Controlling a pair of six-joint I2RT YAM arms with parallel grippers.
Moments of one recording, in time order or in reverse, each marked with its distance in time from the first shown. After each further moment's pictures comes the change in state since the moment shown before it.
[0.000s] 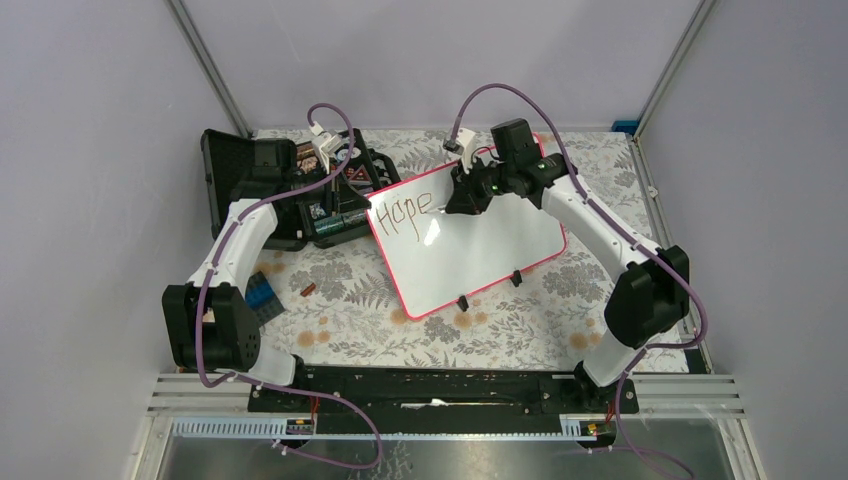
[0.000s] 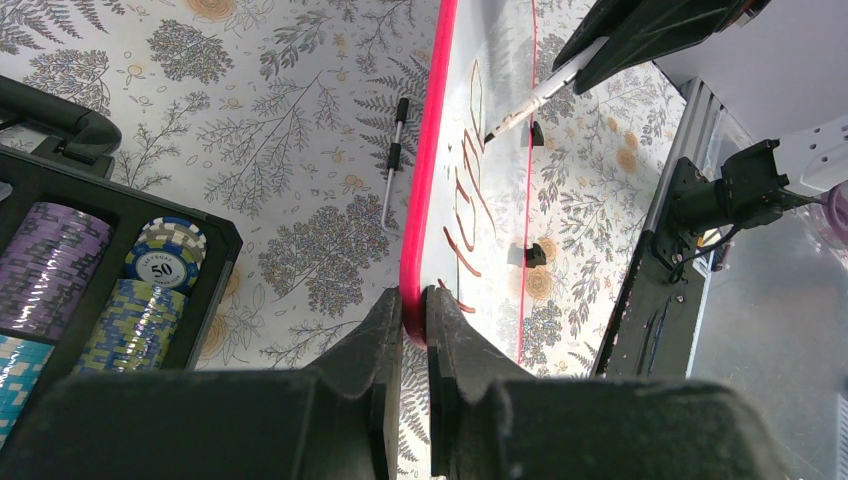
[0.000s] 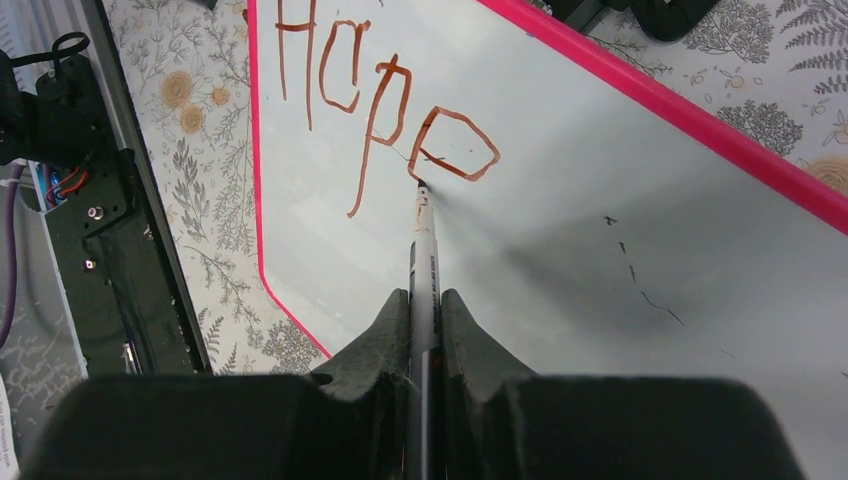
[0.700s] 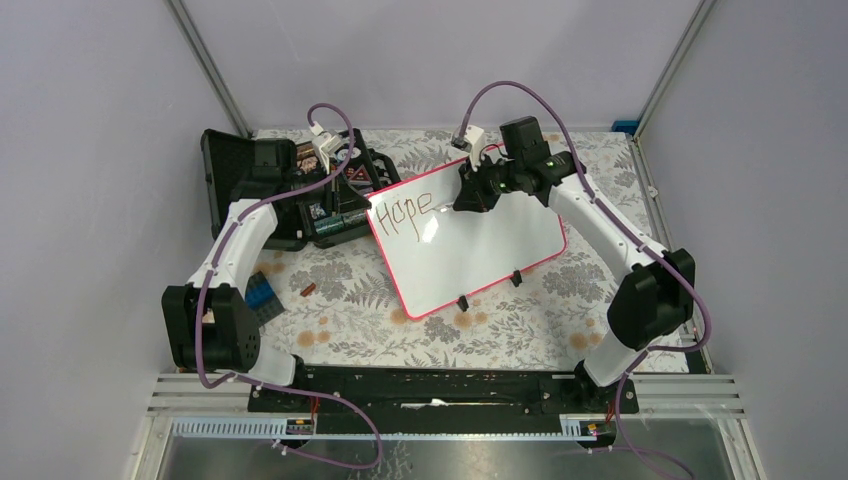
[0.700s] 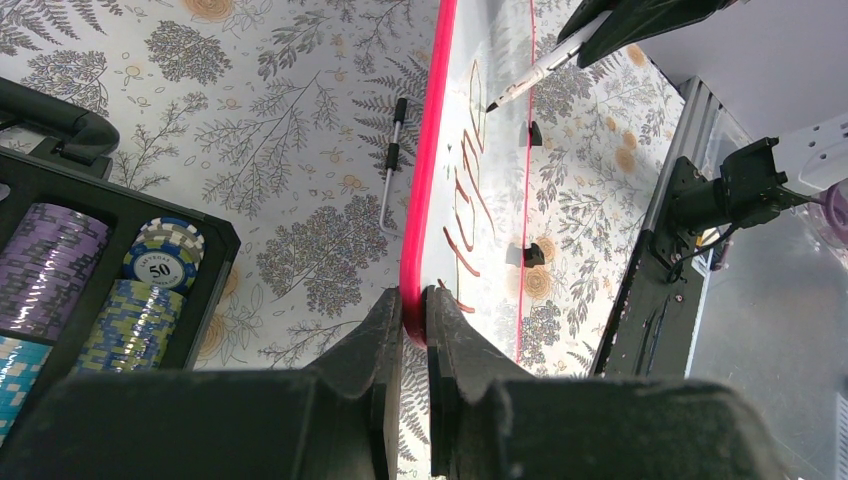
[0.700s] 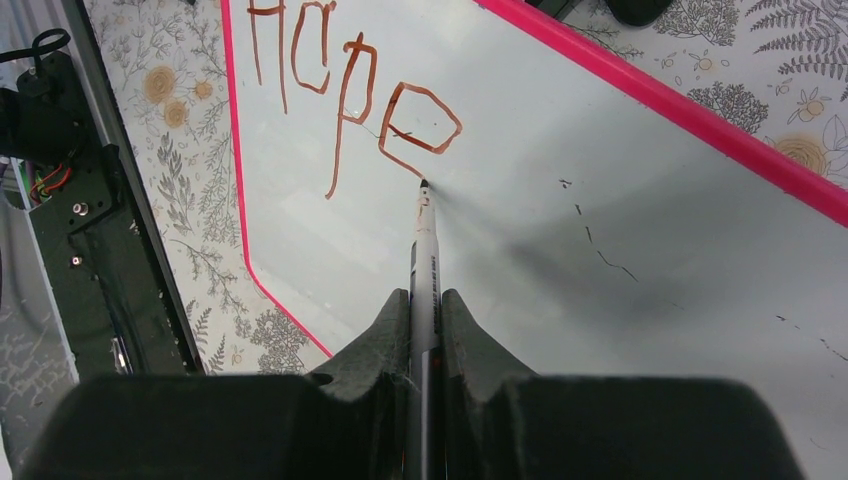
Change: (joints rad) left arm -0.001 -0.002 0.000 -0.002 0.000 0.000; right arm -0.040 -0.018 0.002 -0.035 0.002 -0.027
